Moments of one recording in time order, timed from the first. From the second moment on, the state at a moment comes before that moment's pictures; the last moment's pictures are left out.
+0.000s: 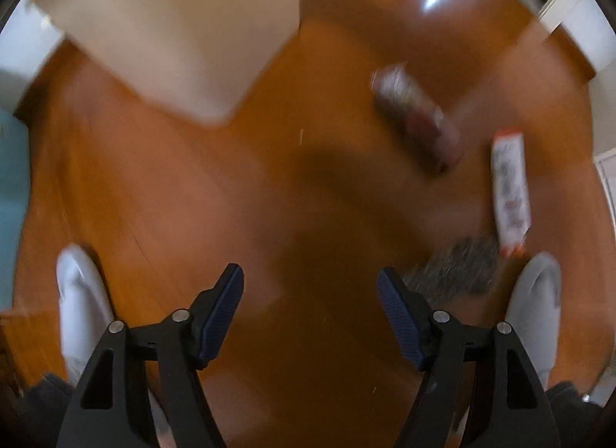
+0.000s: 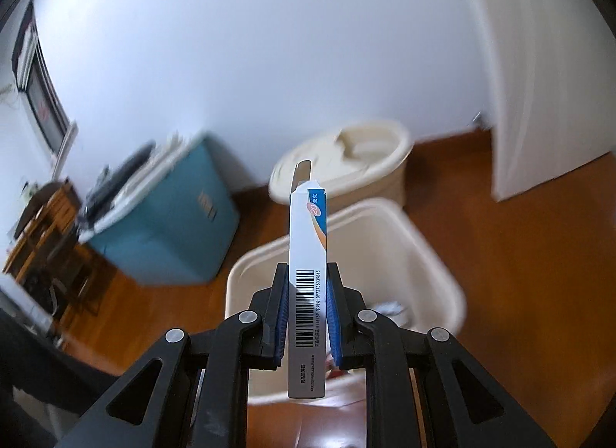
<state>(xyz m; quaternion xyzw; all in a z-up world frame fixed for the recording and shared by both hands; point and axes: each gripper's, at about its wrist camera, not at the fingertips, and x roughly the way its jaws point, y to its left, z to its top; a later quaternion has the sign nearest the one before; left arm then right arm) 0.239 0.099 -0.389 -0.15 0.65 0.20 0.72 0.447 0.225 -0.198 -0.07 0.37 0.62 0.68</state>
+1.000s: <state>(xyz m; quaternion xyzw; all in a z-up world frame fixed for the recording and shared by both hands) 0.249 0.029 -0.446 -0.09 0.73 0.08 0.67 0.476 0.121 -0.270 -0.01 0.48 0.50 0.72</state>
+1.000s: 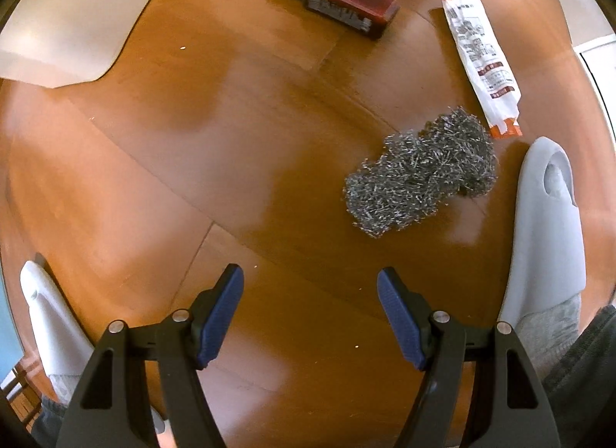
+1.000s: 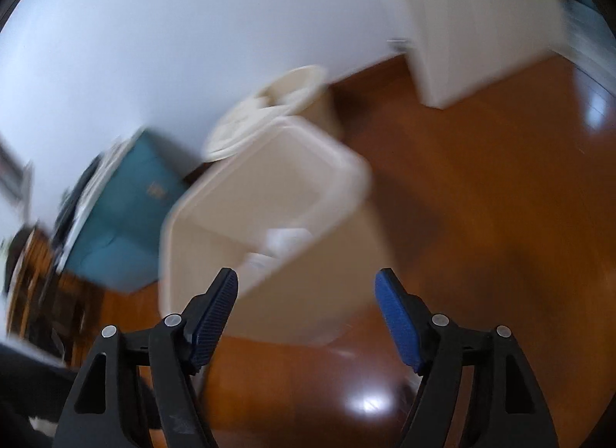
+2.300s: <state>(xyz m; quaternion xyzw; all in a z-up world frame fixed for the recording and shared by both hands) 0.337 -0.054 -0.435 0.03 0.72 -0.03 0.69 0.408 -0.083 -0.485 -0.08 0.61 0.26 0.74</state>
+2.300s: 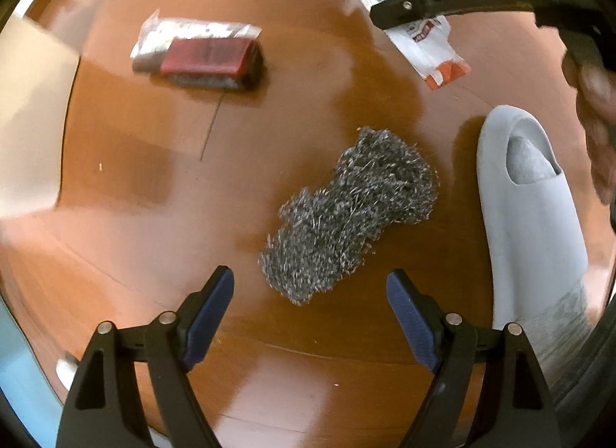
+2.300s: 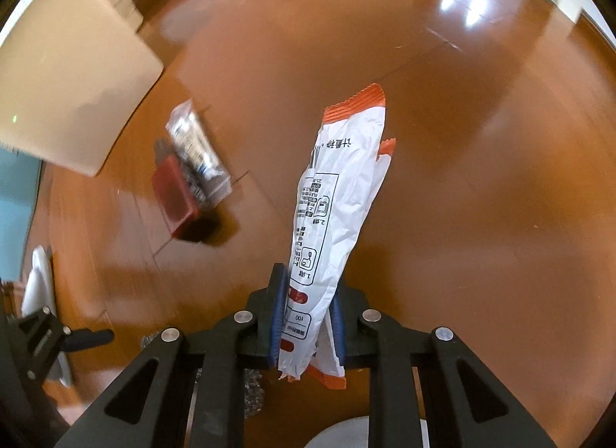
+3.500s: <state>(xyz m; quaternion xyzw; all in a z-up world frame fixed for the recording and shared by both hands) 0.394 -0.024 -0.350 -0.12 0.66 -0.05 0.74 0.427 -0.109 -0.482 0.01 0.63 0.22 0.74</state>
